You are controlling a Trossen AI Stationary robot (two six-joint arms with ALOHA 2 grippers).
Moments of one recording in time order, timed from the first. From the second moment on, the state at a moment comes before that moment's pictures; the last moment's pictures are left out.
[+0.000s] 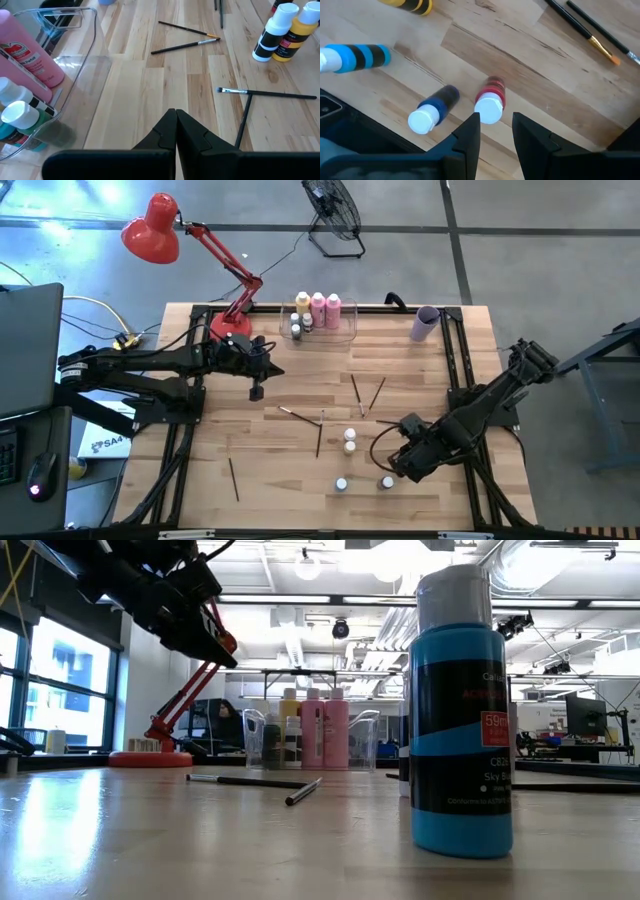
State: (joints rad) left arm 0.26 1.00 0.59 -0.11 0.11 0.20; right arm 0.67 1.50 1.28 -1.19 0.07 1.70
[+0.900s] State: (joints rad) left arm 0.26 1.00 0.59 -0.11 0.11 0.20; right arm 0.65 1.52 1.28 -1.19 0.02 1.78
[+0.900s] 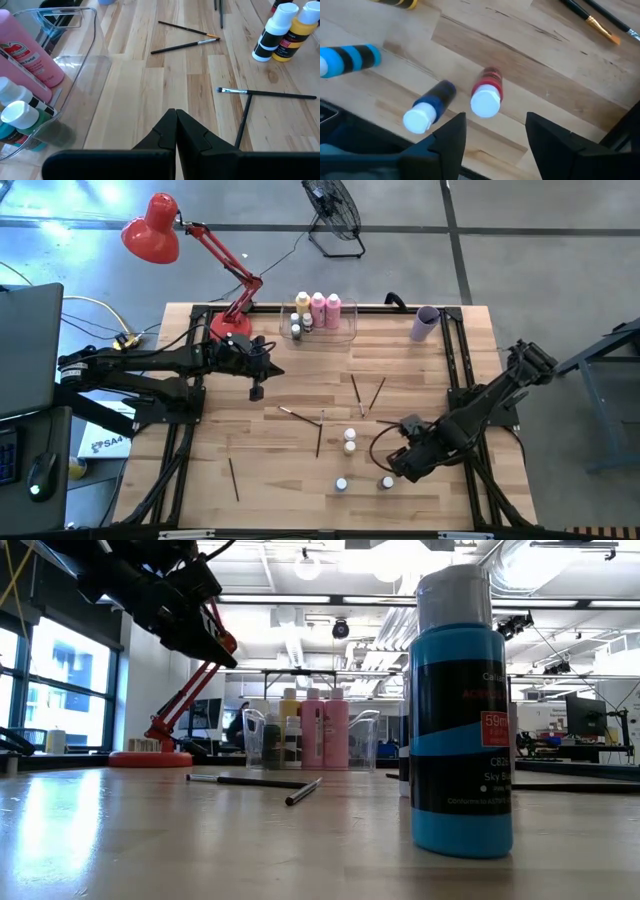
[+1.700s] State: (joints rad) left arm 0.26 1.00 0.59 -0.11 0.11 0.20; right arm 0.66 1.64 1.27 -1.14 0.03 1.77
